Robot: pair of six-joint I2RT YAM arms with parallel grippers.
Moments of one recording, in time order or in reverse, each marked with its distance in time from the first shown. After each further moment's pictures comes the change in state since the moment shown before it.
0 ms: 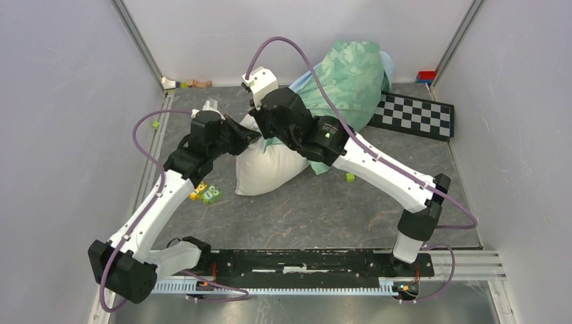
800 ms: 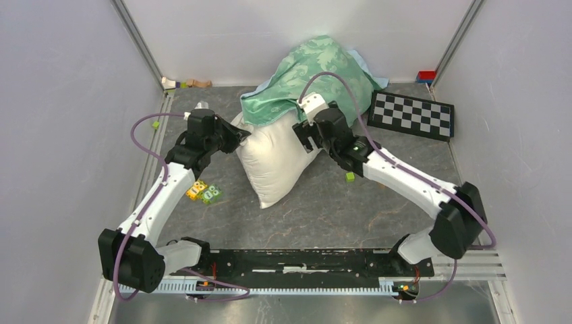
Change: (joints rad) left arm 0.135 0.058 -0.055 0.039 0.024 -0.004; right arm -0.328 -0.326 -0.819 0.399 -0.052 -0.177
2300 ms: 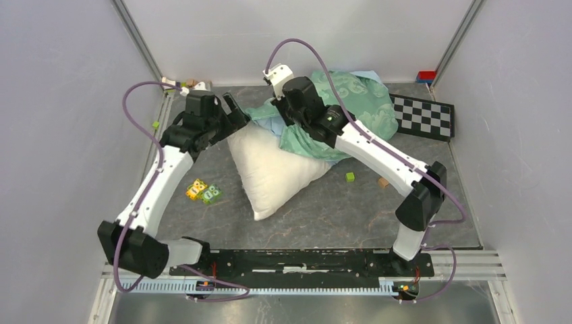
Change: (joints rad) left arm -0.007 0.130 0.283 -0.235 -0.145 0.320; right arm 0.078 0.343 0.599 -0.239 -0.075 0.016
